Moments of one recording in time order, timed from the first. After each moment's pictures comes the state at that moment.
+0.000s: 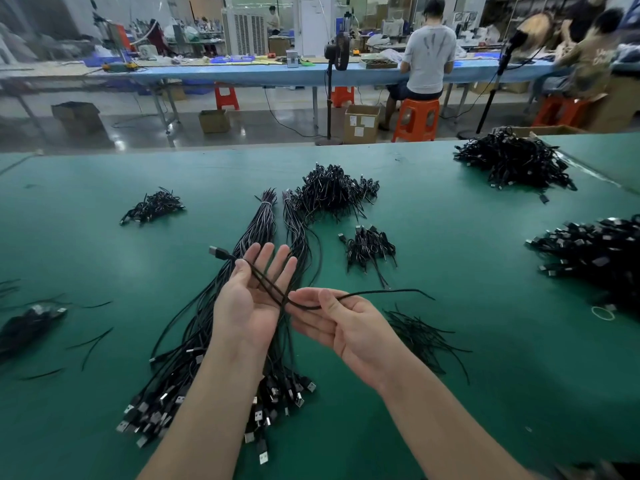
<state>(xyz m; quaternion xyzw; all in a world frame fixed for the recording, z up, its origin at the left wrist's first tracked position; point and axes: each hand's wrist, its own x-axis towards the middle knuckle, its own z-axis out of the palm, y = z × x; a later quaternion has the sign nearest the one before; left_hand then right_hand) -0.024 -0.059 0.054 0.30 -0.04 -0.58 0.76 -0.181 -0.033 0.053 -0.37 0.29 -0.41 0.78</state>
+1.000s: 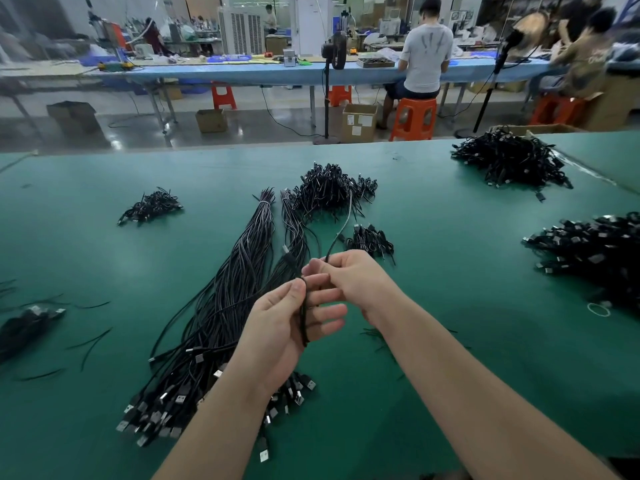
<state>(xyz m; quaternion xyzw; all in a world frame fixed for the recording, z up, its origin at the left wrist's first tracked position) -0.057 -0.012 0.056 0.37 -0.30 -0.64 0.60 -0.180 -0.081 0.091 -0.57 0.51 -0.30 0.57</state>
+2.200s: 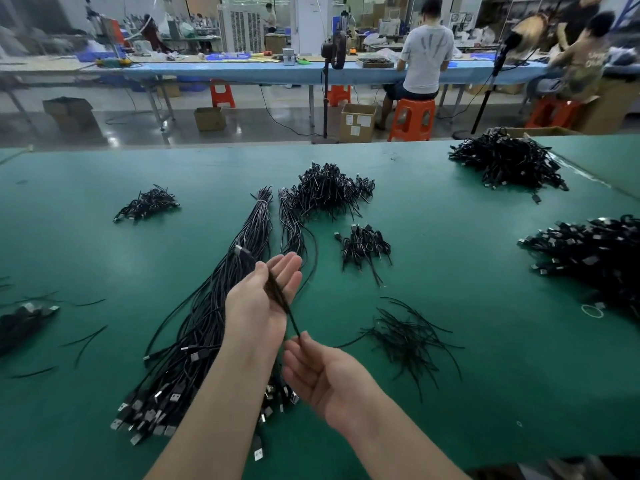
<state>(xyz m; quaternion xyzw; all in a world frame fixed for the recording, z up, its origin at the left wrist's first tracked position) -0.048 -0.048 0.058 0.37 -0.09 -0.58 0.72 -0.159 0.002 0.019 -0.10 0.43 -0.36 0.82</state>
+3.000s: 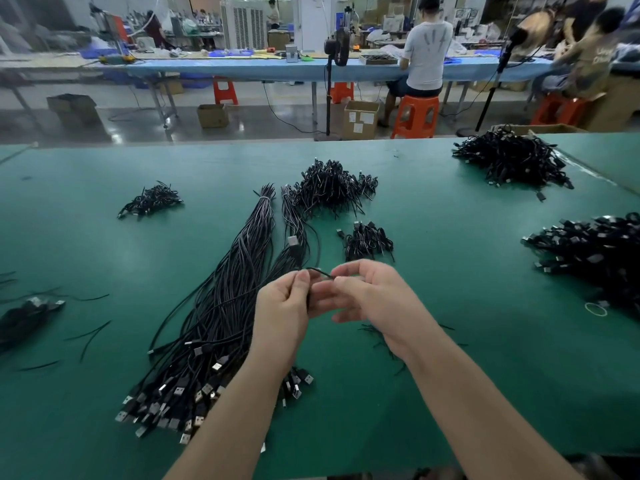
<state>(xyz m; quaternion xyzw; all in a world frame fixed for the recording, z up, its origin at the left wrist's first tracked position) -0.070 -0.023 0.046 0.51 -0.40 -0.45 0.61 -0.207 -0.036 0.097 -0.53 0.46 -0.35 0.62</state>
